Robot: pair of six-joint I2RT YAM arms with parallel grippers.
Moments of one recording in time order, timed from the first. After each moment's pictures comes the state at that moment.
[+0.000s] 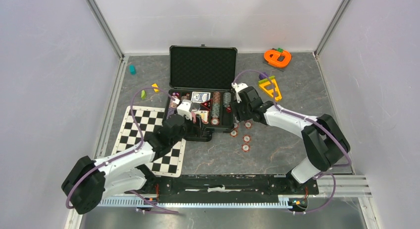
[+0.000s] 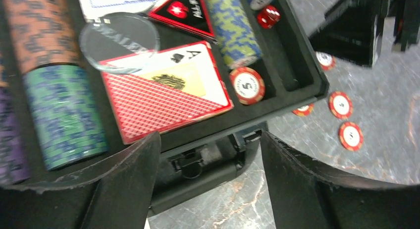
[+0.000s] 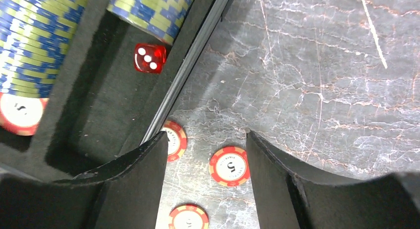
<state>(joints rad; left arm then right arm) -0.75 1.02 0.42 0.17 -0.21 -0.38 0.61 1.59 0.91 -0.22 0.12 0.13</state>
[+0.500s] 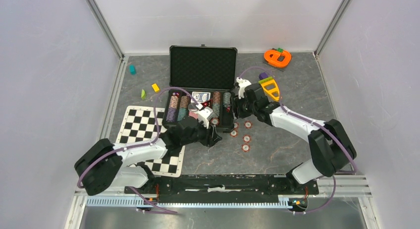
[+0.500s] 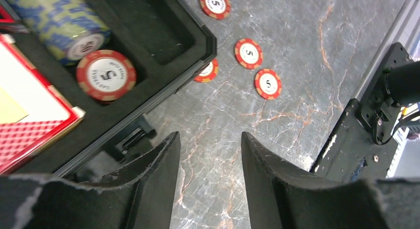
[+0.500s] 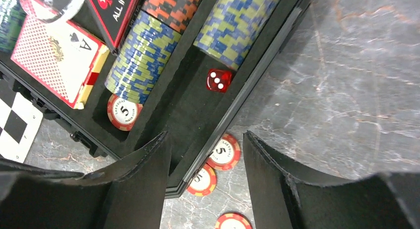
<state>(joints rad) -0.86 1.23 0.45 0.34 0.13 -0.35 0.54 1.49 0.88 -0.10 -0.14 0.23</state>
